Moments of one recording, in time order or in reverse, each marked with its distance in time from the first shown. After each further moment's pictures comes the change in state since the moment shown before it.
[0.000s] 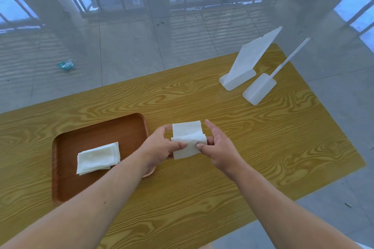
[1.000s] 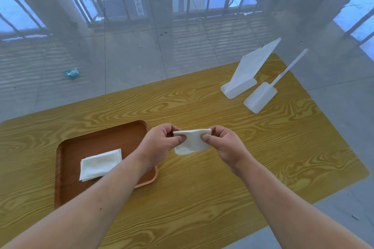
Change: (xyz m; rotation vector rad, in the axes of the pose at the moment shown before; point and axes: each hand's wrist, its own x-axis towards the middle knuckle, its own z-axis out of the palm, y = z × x) left_hand -0.014 0.030 -0.003 0.177 0.066 0.310; right_hand 0.010 -0.027 -0.014 0.000 0.042 -0.083
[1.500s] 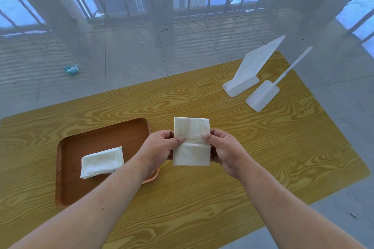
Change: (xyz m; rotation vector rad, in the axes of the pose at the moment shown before) left_hand -0.004 -0.018 0.002 -0.236 -0.014 -0.193; right_hand -0.001 0.002 0.014 0.243 -0.009 0.219
